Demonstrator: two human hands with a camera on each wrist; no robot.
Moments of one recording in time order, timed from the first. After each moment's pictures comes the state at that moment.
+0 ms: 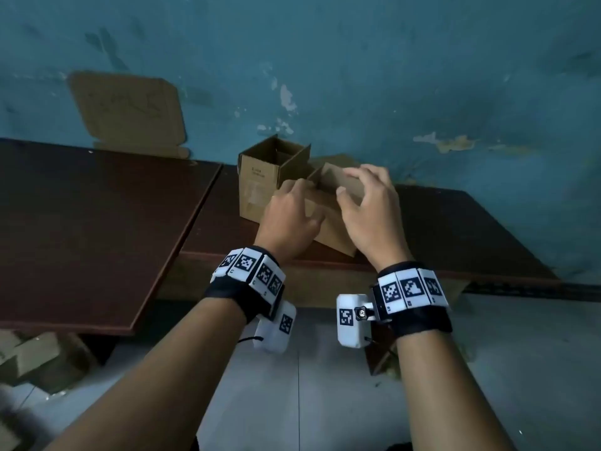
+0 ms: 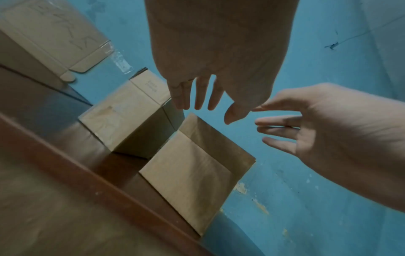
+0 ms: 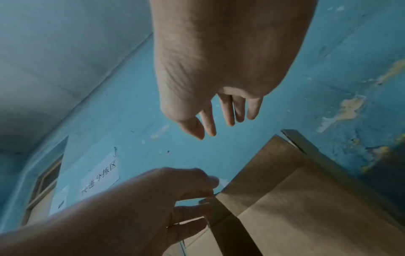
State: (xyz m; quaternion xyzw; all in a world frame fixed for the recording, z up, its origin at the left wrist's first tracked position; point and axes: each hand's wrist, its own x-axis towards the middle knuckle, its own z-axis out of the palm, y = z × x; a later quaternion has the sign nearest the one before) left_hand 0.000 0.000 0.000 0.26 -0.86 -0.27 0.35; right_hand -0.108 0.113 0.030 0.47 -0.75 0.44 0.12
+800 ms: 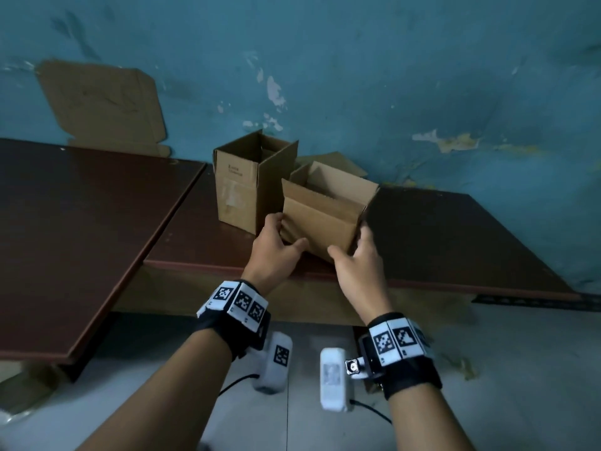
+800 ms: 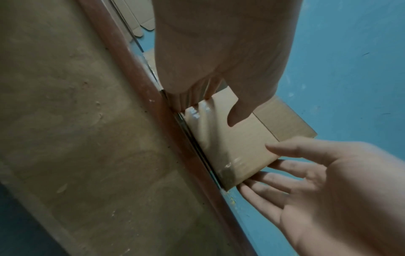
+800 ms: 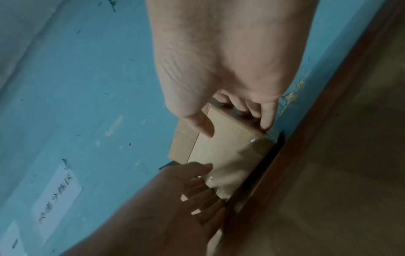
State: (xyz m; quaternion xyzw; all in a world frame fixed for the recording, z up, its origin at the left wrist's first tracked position) left_hand -0.035 -0.016 -0.076 0.35 -0.72 -0.51 0.31; right_hand -0.136 0.118 -0.053 0.30 -0.78 0.53 -0.13
